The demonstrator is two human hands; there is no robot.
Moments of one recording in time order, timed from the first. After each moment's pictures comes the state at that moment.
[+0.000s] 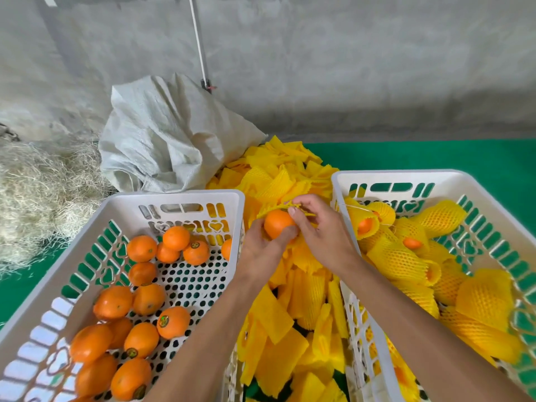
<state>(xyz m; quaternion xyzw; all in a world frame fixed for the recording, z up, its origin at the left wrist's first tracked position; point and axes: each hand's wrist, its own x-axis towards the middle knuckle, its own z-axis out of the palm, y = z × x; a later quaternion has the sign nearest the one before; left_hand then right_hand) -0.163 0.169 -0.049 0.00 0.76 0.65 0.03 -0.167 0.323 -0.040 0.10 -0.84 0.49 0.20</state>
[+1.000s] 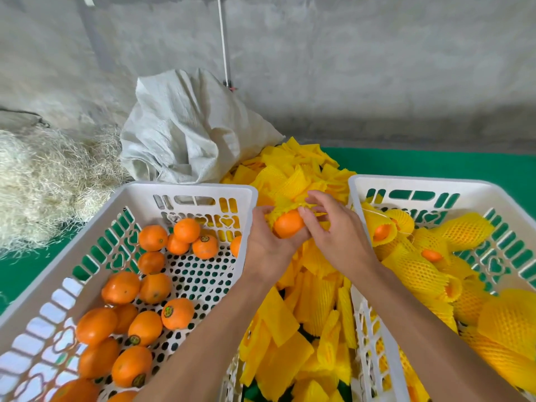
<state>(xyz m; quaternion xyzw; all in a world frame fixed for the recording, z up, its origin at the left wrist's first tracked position) -0.163 0.173 -0.053 -0.02 0.79 0.60 -0.08 -0.166 0.326 -0.032 0.12 -0.89 0.38 0.22</state>
